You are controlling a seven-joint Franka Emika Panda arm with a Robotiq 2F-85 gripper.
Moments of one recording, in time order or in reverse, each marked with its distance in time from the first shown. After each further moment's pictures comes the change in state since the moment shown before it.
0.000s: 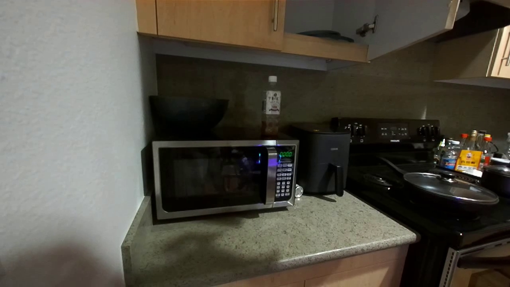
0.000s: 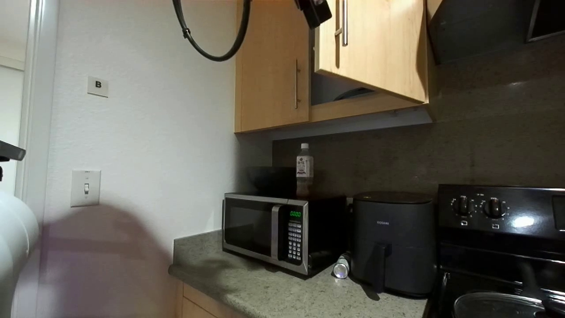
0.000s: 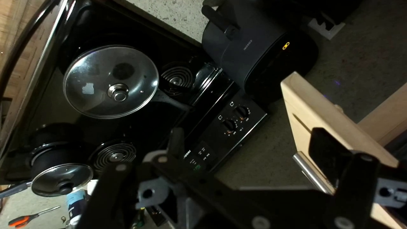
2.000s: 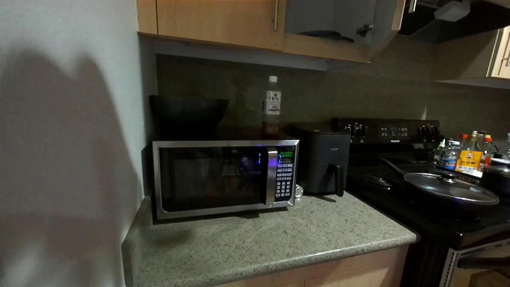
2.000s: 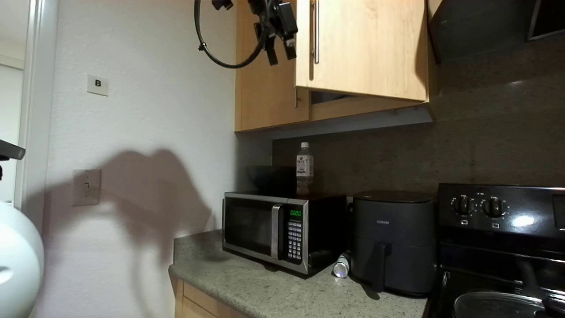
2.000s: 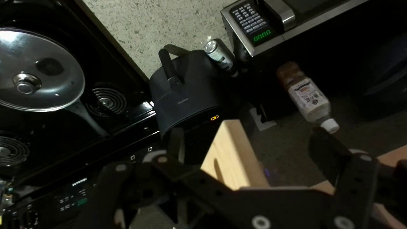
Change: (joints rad) arm 0.236 0.289 0.104 0.279 0.001 -0.127 -0.184
